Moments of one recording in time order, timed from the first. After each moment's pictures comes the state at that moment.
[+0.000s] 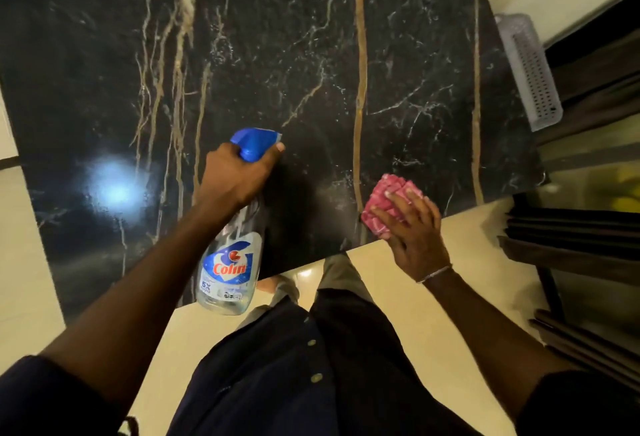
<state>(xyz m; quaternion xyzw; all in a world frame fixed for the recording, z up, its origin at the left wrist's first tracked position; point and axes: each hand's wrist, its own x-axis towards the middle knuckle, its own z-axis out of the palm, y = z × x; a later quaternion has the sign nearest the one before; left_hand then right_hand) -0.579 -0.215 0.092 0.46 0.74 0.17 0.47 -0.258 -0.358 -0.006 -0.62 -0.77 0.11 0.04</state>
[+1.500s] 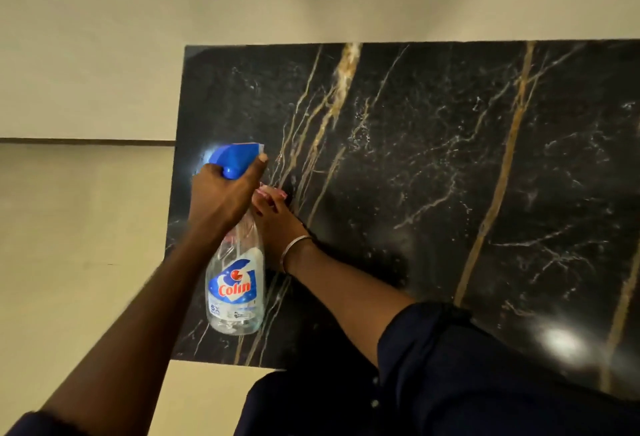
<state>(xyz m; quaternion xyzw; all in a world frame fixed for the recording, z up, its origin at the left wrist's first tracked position) -0.733 -0.132 0.118 0.36 0.83 0.28 0.31 -0.634 -0.139 0.043 -0.25 -0.95 0.15 -0.11</state>
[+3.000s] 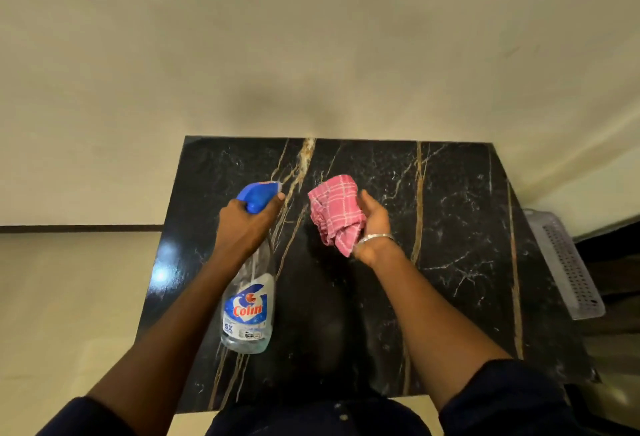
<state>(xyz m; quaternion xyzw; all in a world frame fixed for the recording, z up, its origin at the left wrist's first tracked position) -0.691 -0.161 0.179 0.44 0.70 0.41 0.38 -0.486 -0.098 0.139 -0.47 -0.04 0.77 0.43</state>
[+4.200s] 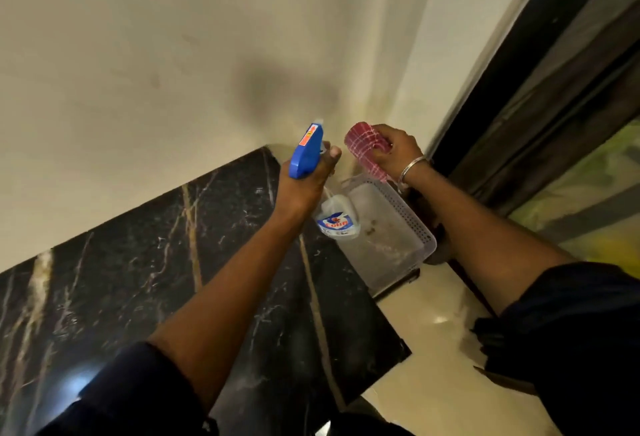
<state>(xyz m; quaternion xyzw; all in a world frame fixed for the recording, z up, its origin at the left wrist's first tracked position) -0.103 -0.006 0.221 0.56 0.43 0.39 0.59 0.116 0.010 0.168 -0.73 -0.52 0.28 0.34</state>
